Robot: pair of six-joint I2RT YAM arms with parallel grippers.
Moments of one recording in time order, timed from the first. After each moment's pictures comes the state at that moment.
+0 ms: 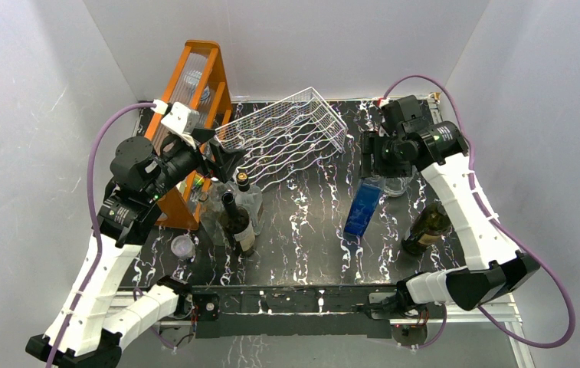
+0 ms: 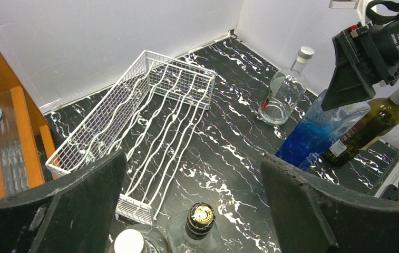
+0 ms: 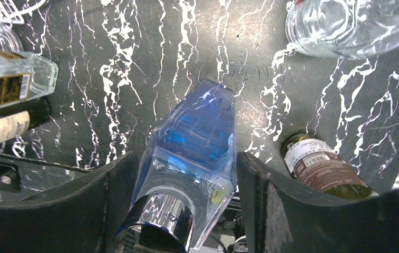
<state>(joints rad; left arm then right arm) -0.41 0.88 1.22 -0.40 0.29 -0.08 0.44 1.35 1.64 -1.29 0.02 0.29</state>
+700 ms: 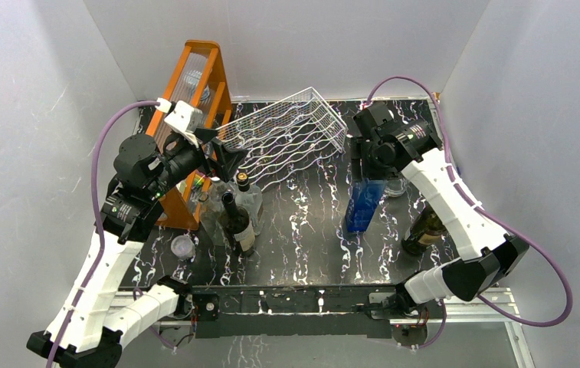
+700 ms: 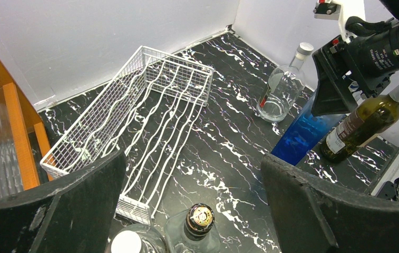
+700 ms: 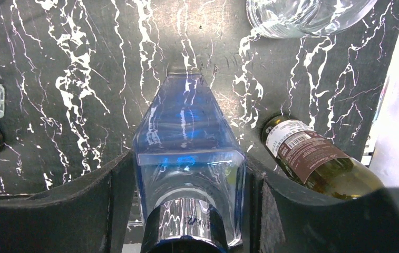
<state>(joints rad) -0.41 0.89 1.22 -0.40 0.30 -0.08 0.57 1.41 1.65 -1.35 0.28 0.43</state>
